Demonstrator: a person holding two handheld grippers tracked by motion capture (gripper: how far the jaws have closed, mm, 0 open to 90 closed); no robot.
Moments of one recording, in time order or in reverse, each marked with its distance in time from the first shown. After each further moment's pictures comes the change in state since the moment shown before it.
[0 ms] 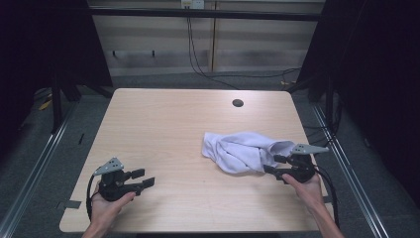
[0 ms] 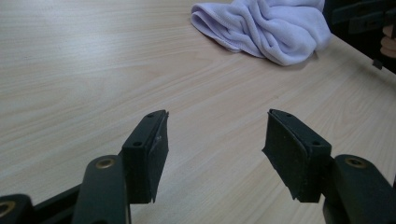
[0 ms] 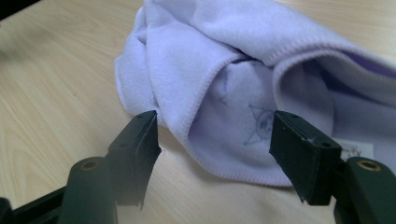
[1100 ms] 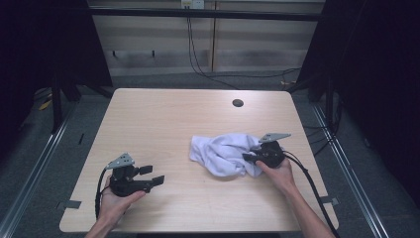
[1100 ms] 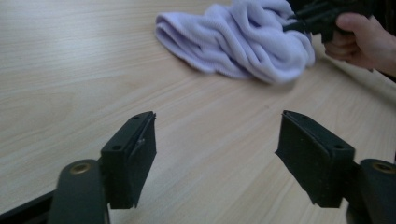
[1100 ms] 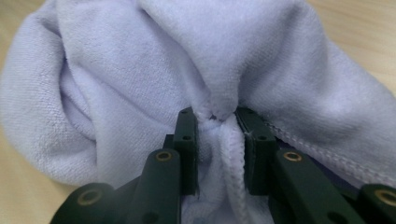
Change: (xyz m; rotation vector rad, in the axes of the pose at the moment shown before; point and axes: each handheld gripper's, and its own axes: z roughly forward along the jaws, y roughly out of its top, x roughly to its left) left arm -0.006 0.013 0.023 0.012 -0.026 -0.017; right arm 0.005 0.025 0.089 0.110 0.041 -0.077
